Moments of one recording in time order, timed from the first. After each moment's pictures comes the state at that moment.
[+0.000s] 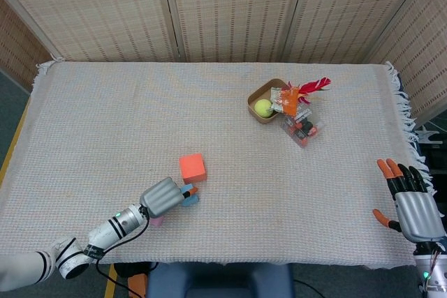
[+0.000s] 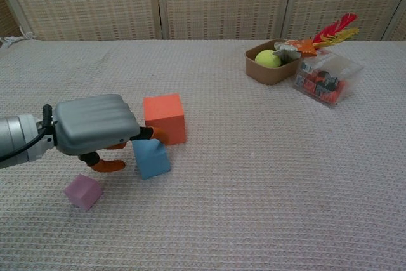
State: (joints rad) left arm -0.76 -1.52 0.01 -1.34 1.72 0.94 0.40; right arm 0.07 -1.08 0.04 -1.68 -1.47 1.43 -0.15
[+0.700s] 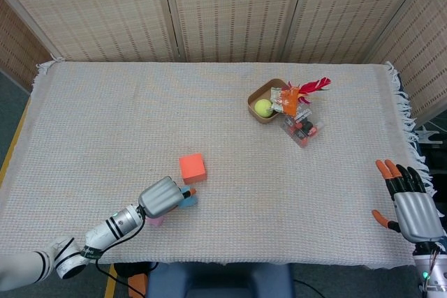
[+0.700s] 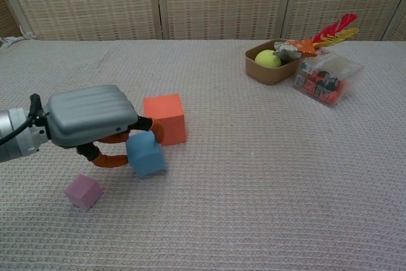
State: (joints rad) left arm -0.76 -1.51 0.04 -1.33 1.76 1.05 0.25; right arm 0.07 -1.08 0.03 -1.69 -1.47 1.42 -0.15
